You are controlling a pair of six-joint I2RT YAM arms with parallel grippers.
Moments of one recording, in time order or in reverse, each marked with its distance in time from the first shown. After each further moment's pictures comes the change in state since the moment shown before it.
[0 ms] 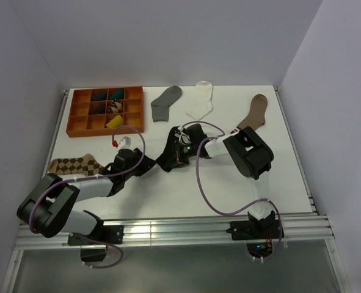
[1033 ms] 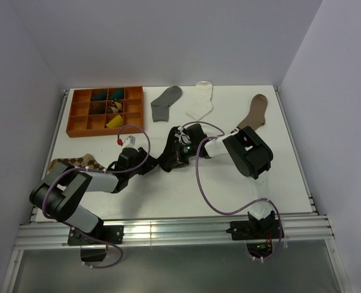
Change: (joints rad) left arm 0.000 0.145 0.013 0.151 0.040 0.029; right arm -0.002 0.009 0.006 -0.002 -0.014 0.011
